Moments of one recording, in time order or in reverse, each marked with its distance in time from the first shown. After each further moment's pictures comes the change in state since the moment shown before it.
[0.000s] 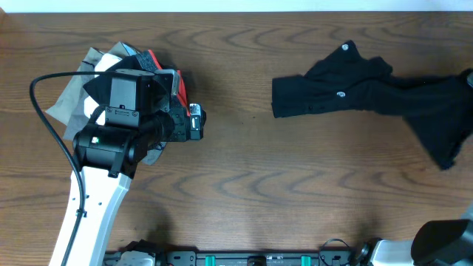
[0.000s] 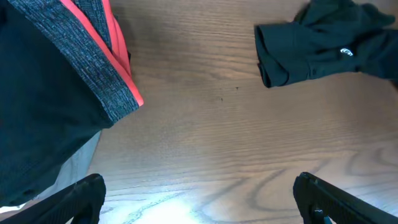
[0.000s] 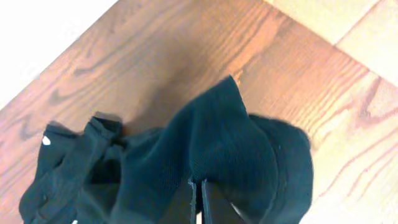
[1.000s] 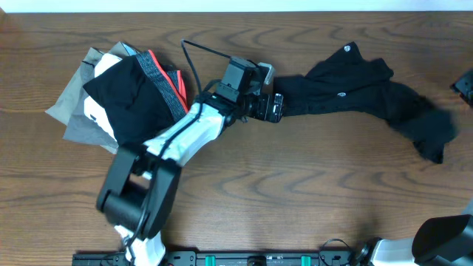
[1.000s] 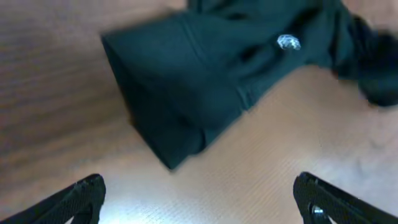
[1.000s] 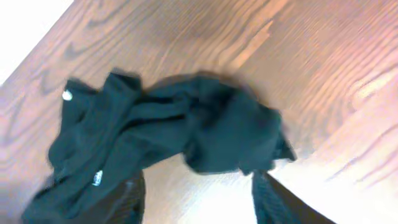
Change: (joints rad) left arm -0.315 0.716 0.004 0.831 0.169 -0.111; right arm 0.000 0.011 -0.003 -0.118 -0.162 0.021
